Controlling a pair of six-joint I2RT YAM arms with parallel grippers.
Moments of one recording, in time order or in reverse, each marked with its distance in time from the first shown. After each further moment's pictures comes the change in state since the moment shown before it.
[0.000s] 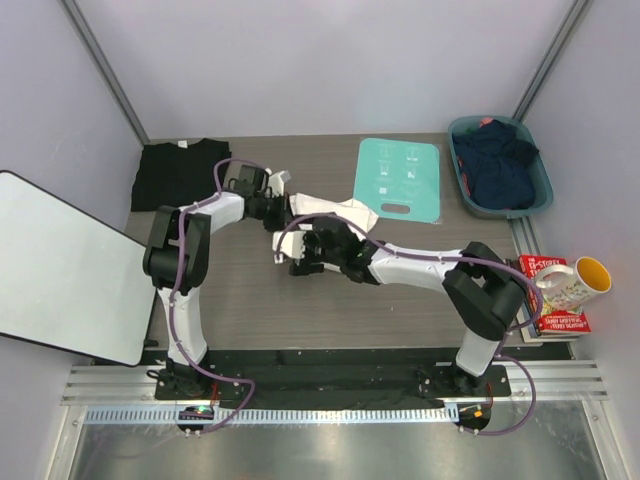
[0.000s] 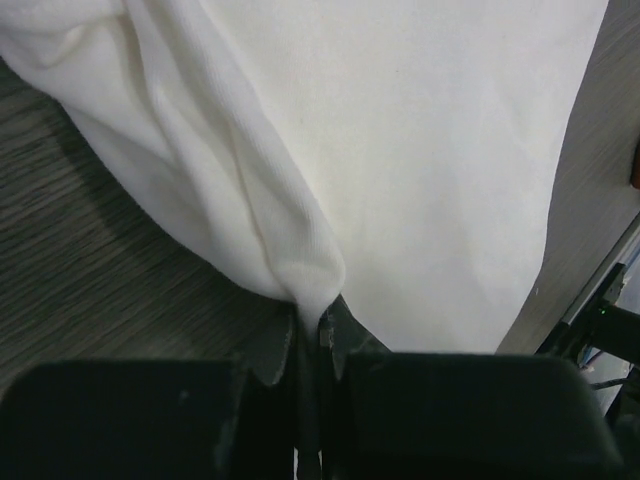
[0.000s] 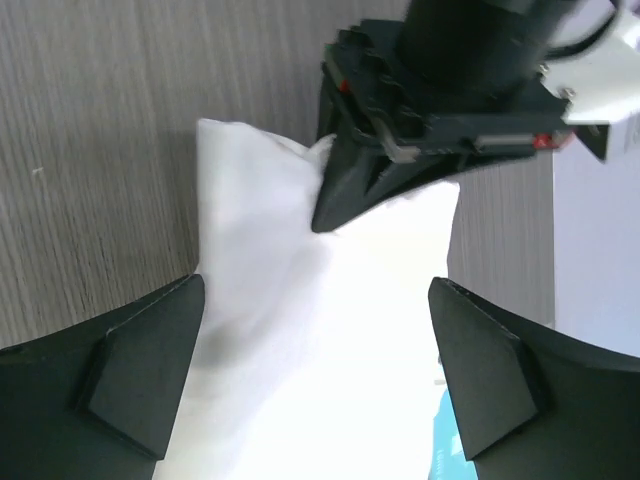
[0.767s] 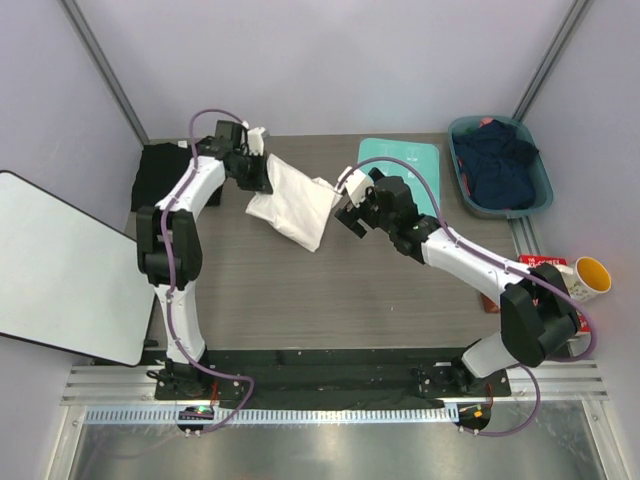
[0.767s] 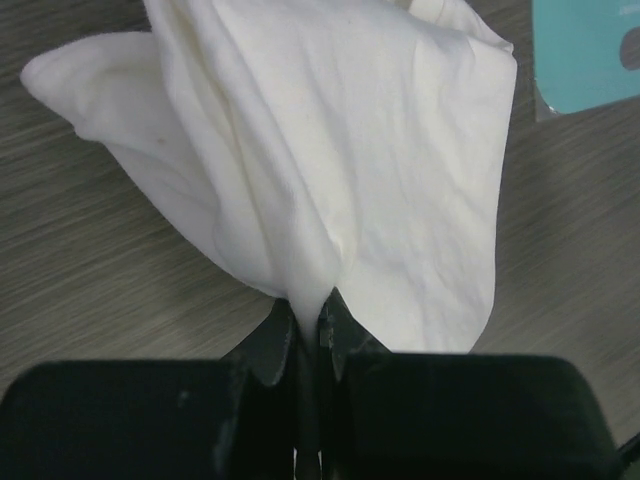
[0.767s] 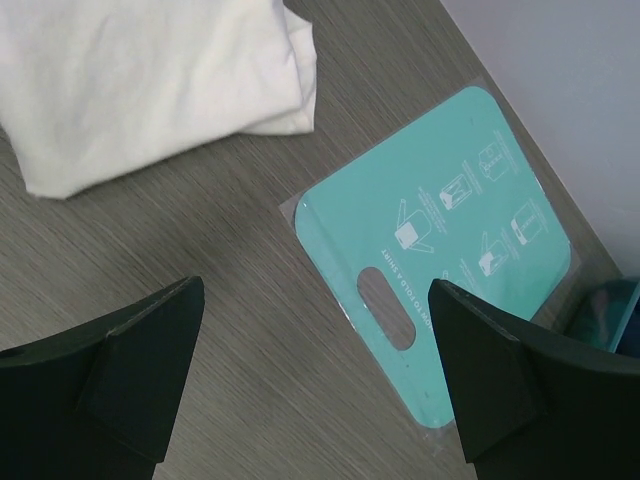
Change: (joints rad) left arm 0.095 0.028 0.437 -0.356 -0.233 0.232; right arm -0.310 -0.268 -0.029 -0.157 0.069 0.367
